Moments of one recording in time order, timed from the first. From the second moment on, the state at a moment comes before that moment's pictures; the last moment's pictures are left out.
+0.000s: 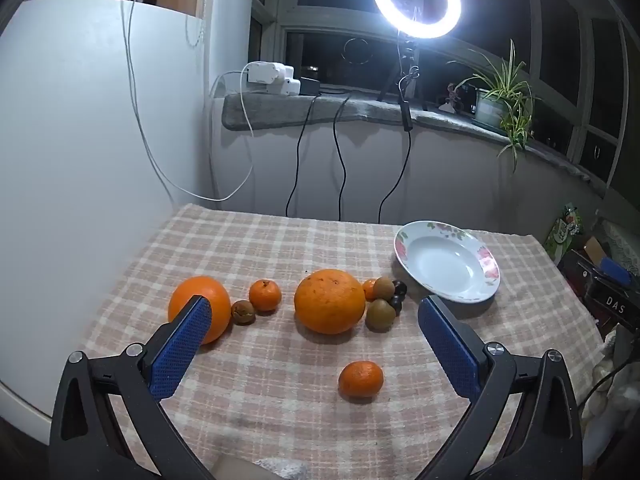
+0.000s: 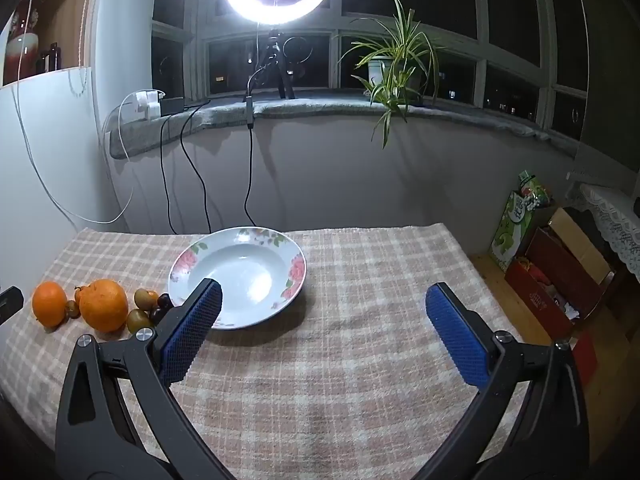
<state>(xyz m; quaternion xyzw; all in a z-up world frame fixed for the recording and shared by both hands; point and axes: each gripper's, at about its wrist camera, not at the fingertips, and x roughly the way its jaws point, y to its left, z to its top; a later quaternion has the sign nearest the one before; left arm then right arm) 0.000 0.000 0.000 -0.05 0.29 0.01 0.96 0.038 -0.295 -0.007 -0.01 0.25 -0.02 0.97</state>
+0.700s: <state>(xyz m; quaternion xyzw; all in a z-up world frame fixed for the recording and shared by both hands) -0.001 -0.002 -0.003 -0.05 0.30 0.02 0.95 0.037 -0.291 -0.004 -0.01 0.23 -0.02 0.97</state>
